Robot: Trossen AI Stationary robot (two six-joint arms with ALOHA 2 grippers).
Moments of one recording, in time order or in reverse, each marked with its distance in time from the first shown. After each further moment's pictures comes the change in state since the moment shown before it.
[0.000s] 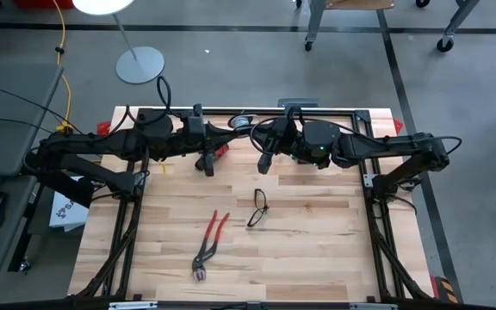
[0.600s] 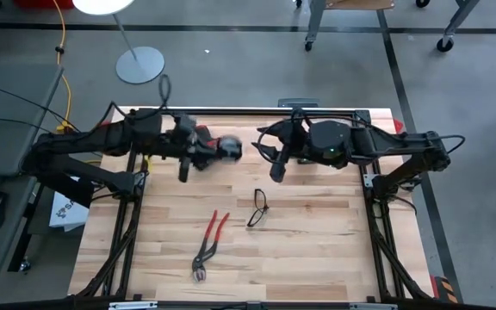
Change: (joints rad) left arm 0.057 -0.116 0.001 -0.311 0.372 -0.422; right arm 0.061 -0.012 0.218 -0.432 0.002 0.002
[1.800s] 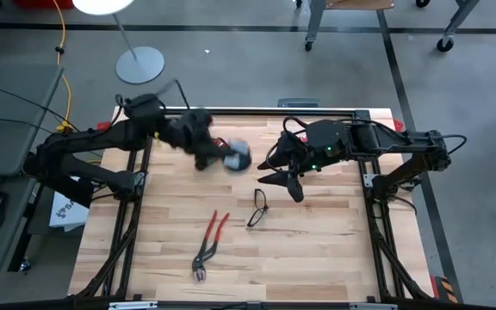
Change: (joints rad) left arm 0.122 0.106 -0.001 0.554 0.451 -1.237; right arm -0.020 -0.007 0.028 -0.169 -0.539 0.283
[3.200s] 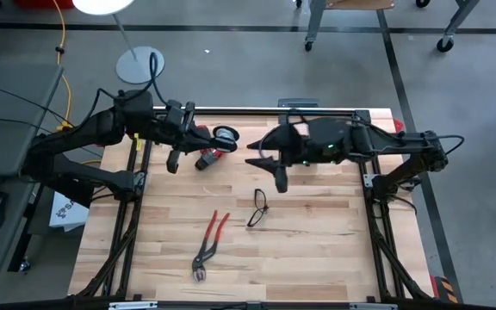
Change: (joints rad) left arm 0.014 -0.102 0.110 -0.587 -0.241 1.587; right arm 0.001 0.038 -0.001 0.213 0.224 -0.157
